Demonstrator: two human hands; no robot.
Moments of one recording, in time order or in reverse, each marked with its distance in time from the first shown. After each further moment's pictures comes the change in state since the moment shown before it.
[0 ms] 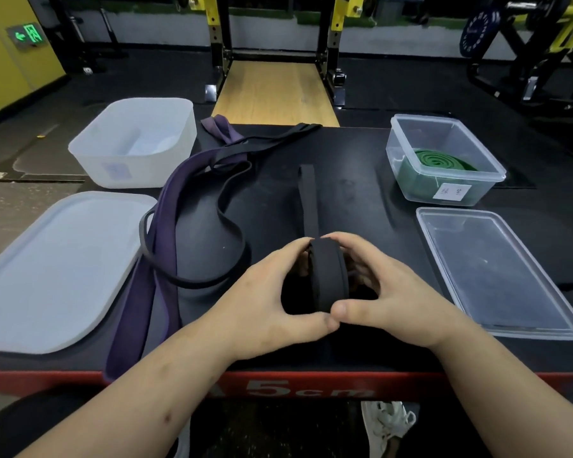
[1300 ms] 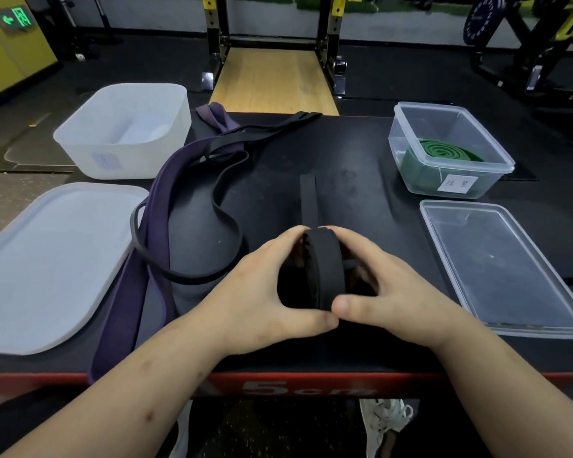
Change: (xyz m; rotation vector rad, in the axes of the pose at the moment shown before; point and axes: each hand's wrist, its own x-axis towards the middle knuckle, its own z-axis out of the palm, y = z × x) left_hand 0.003 0.005 -0.006 -0.043 -0.015 -0.032; right_hand 0.005 0.006 0.003 0.035 -0.011 0.023
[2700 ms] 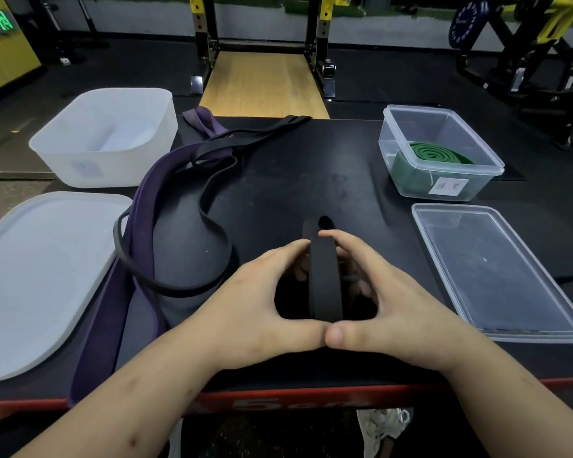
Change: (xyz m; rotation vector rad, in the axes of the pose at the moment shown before) left_hand 0.008 0.000 0.001 0.011 -0.047 0.022; right_hand -0.009 -0.007 -0.002 -0.088 0.031 0.012
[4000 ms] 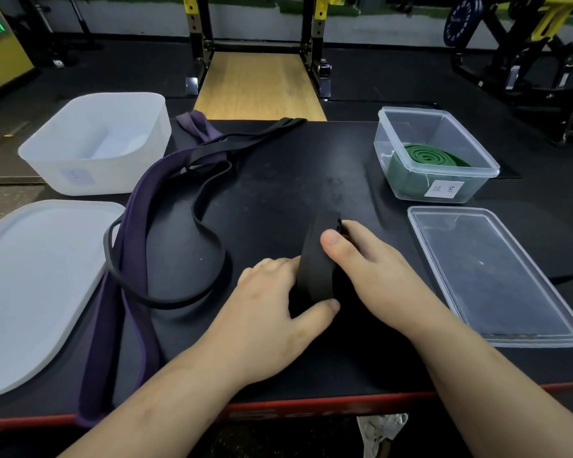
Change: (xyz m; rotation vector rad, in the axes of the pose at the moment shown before) left_hand 0.009 0.015 0.020 0.209 0.115 -0.088; right_hand 0.033 -0.016 0.001 0.004 0.338 0.293
